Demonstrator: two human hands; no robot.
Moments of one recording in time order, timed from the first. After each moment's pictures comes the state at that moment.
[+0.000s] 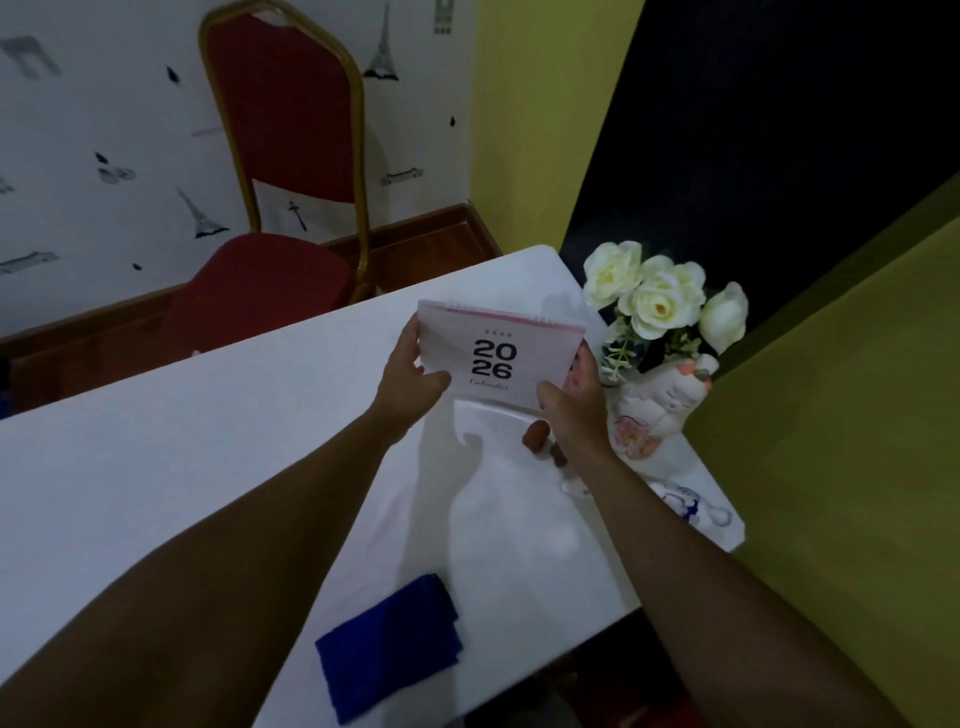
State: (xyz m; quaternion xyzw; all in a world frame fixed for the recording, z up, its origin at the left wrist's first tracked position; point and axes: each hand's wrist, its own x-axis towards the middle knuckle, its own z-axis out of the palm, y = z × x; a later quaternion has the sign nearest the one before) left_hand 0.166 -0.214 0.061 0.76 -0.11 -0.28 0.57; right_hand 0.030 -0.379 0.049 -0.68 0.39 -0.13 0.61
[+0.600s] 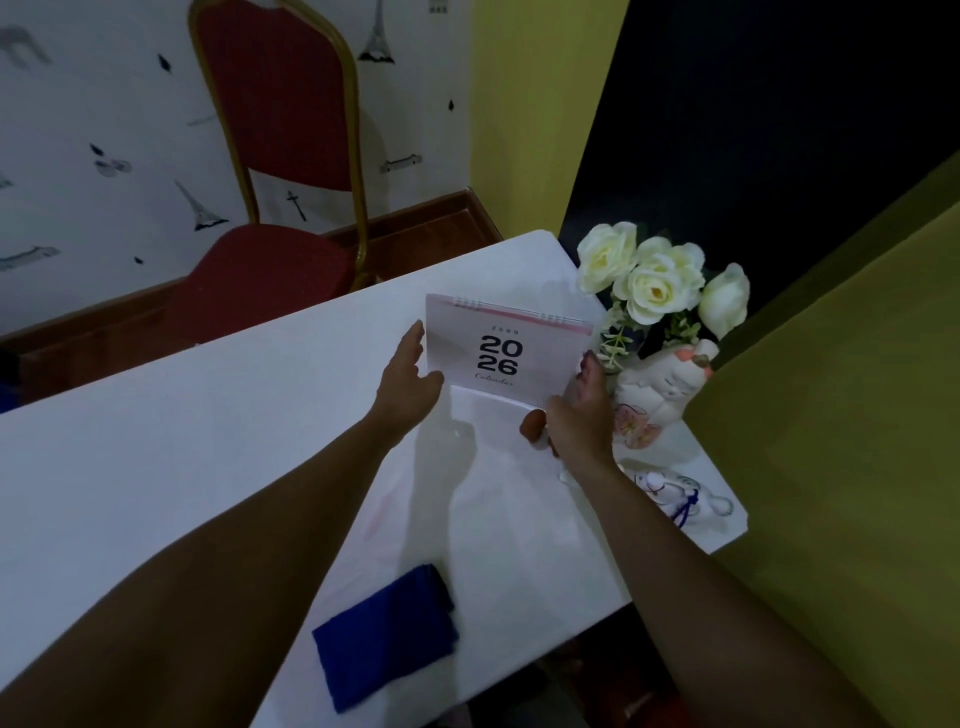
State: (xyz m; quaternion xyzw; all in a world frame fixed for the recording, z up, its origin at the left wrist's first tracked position) left_hand 0.155 -0.219 0.044 0.82 -0.10 -0.28 0.49; right_hand 0.008 -0.376 0.043 -0.66 0.43 -0.15 0.59
